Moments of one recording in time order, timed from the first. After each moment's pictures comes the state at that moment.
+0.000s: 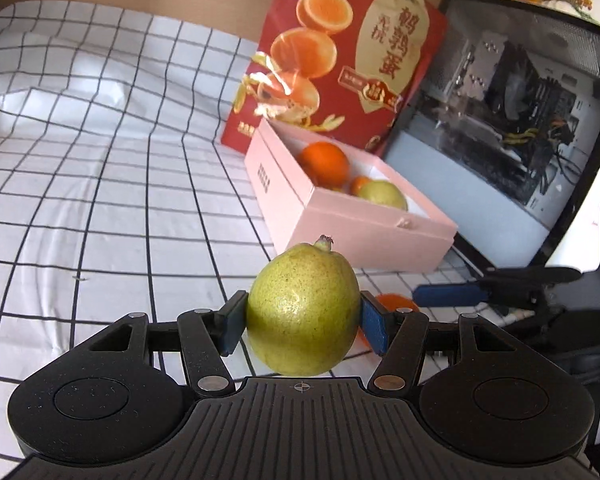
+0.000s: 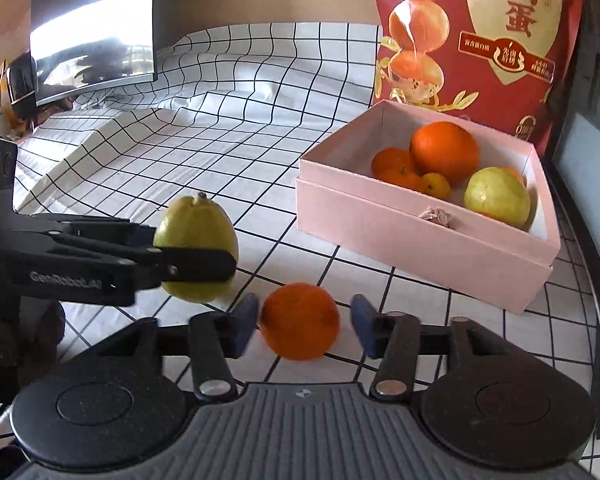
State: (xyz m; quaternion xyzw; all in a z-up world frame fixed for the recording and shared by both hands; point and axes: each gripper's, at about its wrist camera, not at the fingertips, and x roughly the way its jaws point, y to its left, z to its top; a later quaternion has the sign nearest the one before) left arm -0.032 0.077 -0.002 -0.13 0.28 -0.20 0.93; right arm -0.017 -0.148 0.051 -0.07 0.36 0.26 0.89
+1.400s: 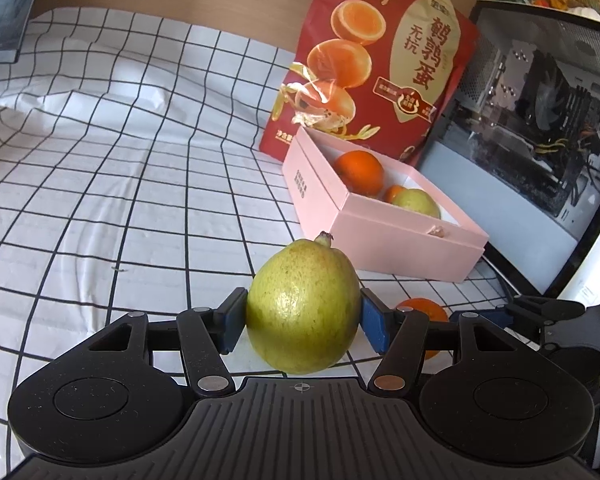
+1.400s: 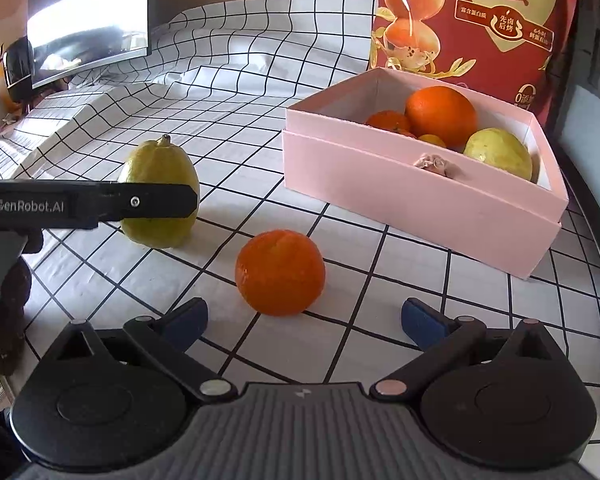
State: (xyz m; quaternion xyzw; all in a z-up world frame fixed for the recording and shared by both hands) left arm -0.041 0.076 -0.002 -0.12 0.28 -0.14 0.94; right arm -0.015 -0.156 0.023 -0.08 0.38 0.25 0.89
